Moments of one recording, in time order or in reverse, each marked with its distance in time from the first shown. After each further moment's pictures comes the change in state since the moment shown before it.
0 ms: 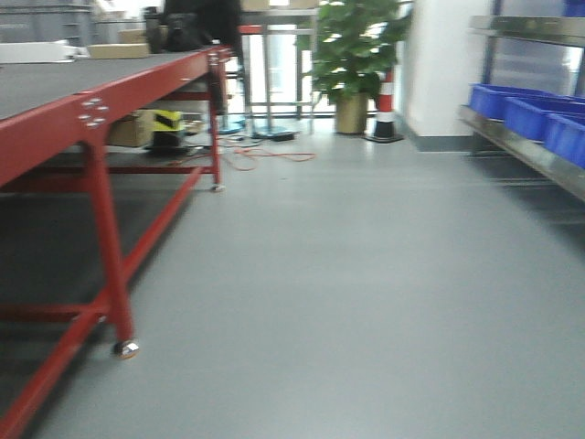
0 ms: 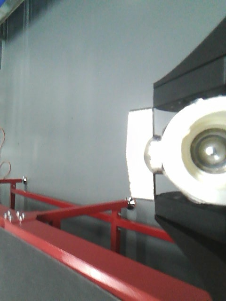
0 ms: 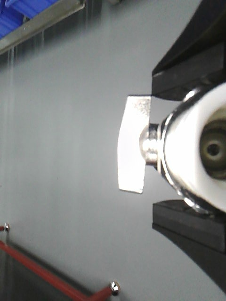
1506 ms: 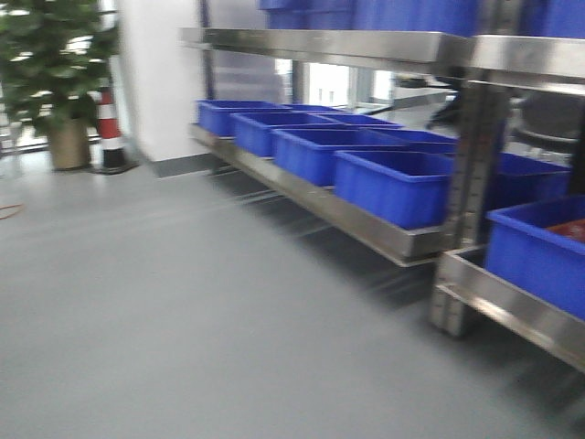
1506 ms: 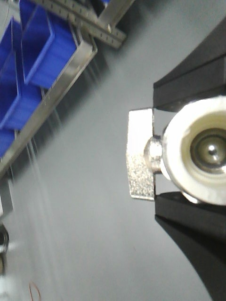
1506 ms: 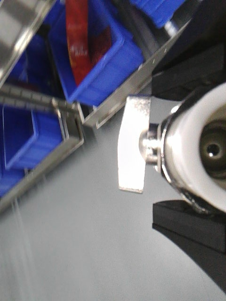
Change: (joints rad) left arm 0.000 0.000 0.000 0.002 0.000 0.000; right arm 0.000 0.000 0.000 0.002 0.000 0.000
